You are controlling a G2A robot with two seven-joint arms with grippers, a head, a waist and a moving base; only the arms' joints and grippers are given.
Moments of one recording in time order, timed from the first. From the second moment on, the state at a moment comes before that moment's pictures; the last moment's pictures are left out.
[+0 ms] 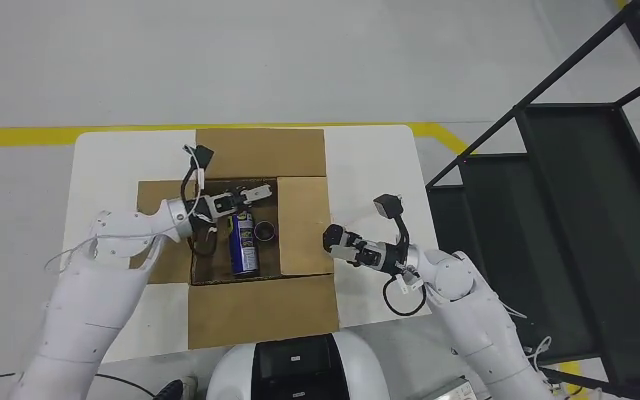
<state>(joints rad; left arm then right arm) 1.05 -1.06 -1.13 -1.49 -0.15 -0.21 -0.91 -1.47 -1.19 1.31 -1.63 0.15 -0.66 0.86</state>
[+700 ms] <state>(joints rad) 0.85 -1.16 -0.86 -1.27 -0.11 -0.24 -0.85 -1.59 -1.15 1.40 -1.72 0.18 -0.68 0.86</state>
